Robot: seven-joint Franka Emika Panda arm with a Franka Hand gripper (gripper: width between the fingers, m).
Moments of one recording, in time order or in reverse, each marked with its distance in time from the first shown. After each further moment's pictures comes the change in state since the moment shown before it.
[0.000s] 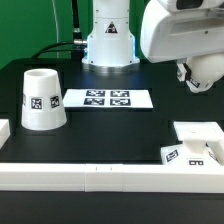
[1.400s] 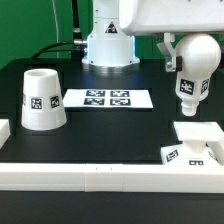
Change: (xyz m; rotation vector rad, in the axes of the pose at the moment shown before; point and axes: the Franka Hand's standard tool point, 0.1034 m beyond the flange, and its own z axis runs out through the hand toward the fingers) arm 0.041 0.036 -0.042 -0.145 0.548 -0.149
